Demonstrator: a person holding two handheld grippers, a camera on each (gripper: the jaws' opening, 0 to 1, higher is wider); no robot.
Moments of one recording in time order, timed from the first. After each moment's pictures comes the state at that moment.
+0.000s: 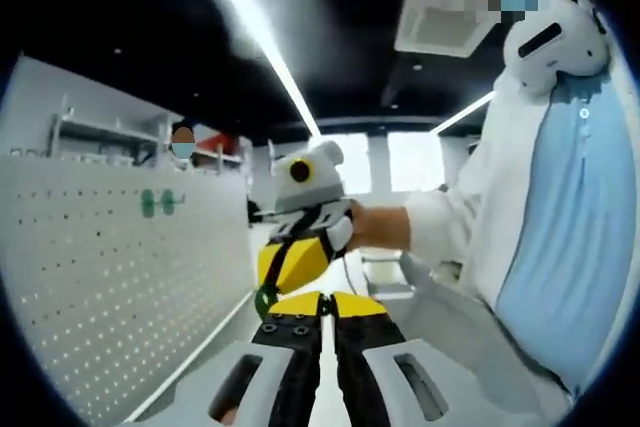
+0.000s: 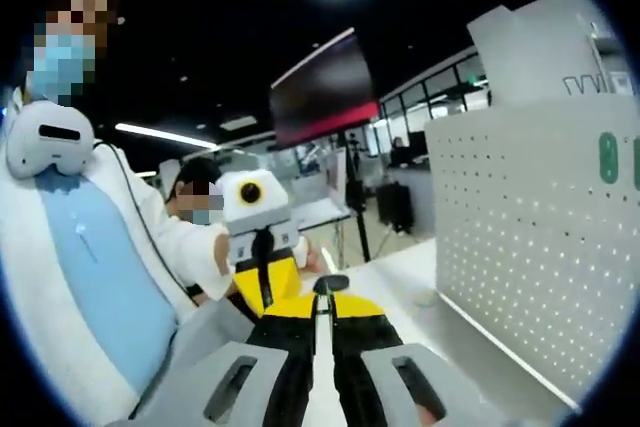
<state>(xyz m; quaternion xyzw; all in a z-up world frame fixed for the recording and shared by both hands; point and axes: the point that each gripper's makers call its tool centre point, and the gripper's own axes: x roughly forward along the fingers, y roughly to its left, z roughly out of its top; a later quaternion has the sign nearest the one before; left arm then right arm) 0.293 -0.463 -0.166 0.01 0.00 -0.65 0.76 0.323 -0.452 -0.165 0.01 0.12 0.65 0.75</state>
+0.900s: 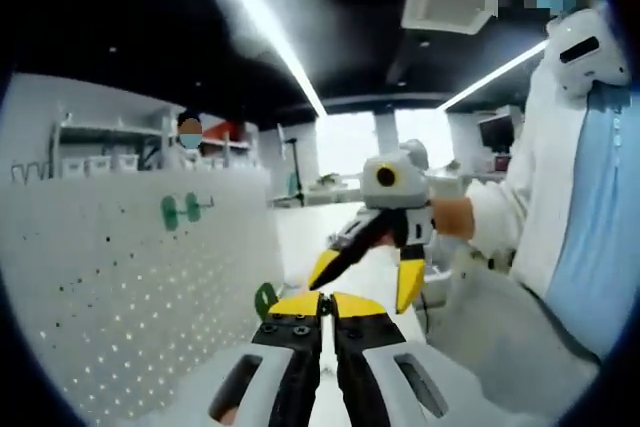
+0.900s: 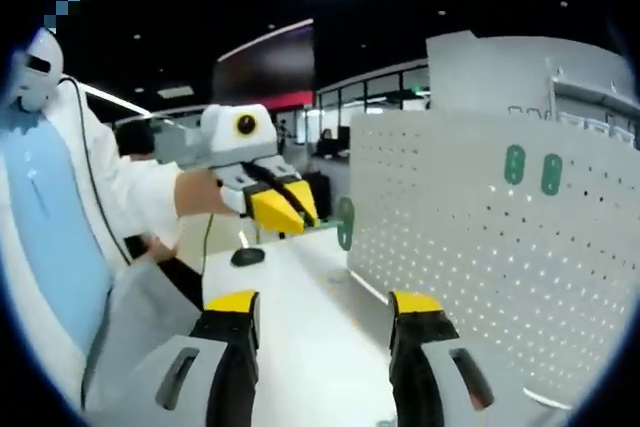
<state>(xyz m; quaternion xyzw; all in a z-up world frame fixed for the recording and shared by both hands) 0.379 -0.486 -0.149 0.06 0.01 -0.63 0.77 0.359 -0.521 -0.184 -0.07 0.10 0.49 0.86</state>
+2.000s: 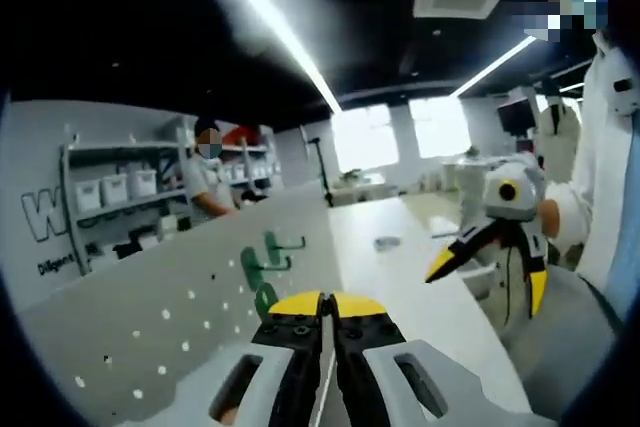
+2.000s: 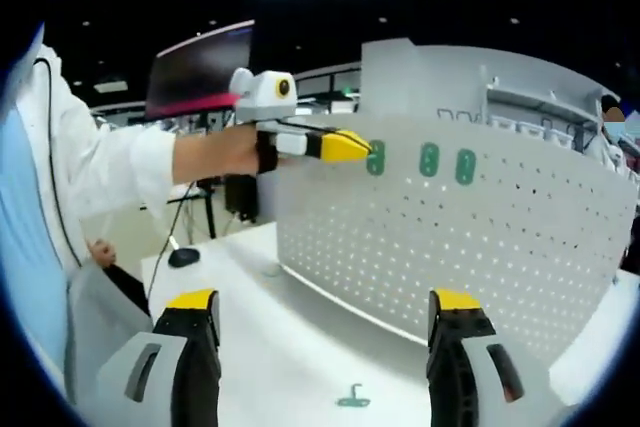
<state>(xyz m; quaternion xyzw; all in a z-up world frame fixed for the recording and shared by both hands) 0.500 -0.513 -0.100 0.11 -0.01 -0.60 0.79 0.373 -0.566 -0.190 -0.08 0.11 0.36 0.92</state>
